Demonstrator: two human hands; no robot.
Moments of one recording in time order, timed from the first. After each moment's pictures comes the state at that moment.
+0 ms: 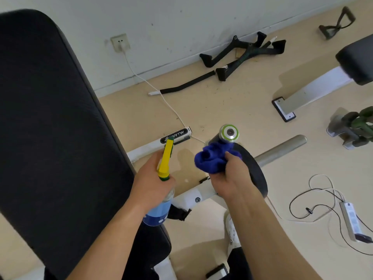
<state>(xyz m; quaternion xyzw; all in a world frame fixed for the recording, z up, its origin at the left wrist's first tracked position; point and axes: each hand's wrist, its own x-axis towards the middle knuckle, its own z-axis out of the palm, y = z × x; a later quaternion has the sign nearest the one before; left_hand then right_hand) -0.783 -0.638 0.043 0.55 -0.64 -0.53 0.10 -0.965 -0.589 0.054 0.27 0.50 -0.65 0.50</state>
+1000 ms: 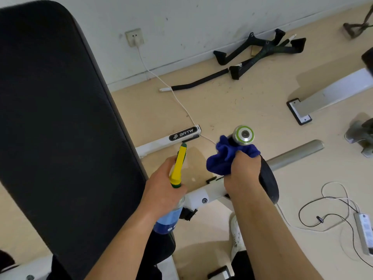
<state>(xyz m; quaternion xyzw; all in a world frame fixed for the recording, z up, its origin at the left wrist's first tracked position) -0.781 -0.621 0.035 0.57 -0.63 -0.53 0.08 -0.959 -0.604 0.069 0.10 0.64 -0.64 0.42</state>
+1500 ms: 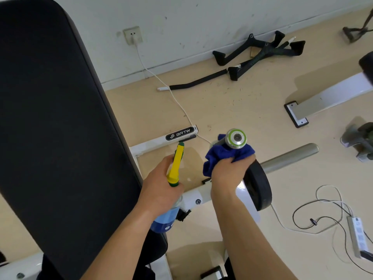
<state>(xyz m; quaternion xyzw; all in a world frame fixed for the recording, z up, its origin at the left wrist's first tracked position) -0.798 -0.621 0.038 0.58 -0.62 -0.52 0.08 -0.950 -0.605 0.029 0.03 0.74 -0.60 0.31</state>
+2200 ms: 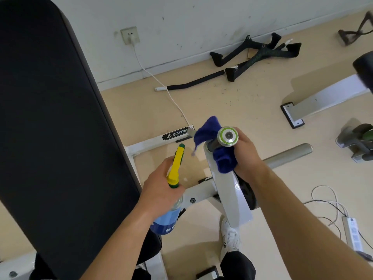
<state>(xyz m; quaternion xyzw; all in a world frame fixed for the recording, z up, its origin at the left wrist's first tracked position) -0.809 -0.609 0.034 0.57 -0.62 -0.54 0.08 -1.046 -0.608 0.031 -0.14 0.65 -0.49 0.57</state>
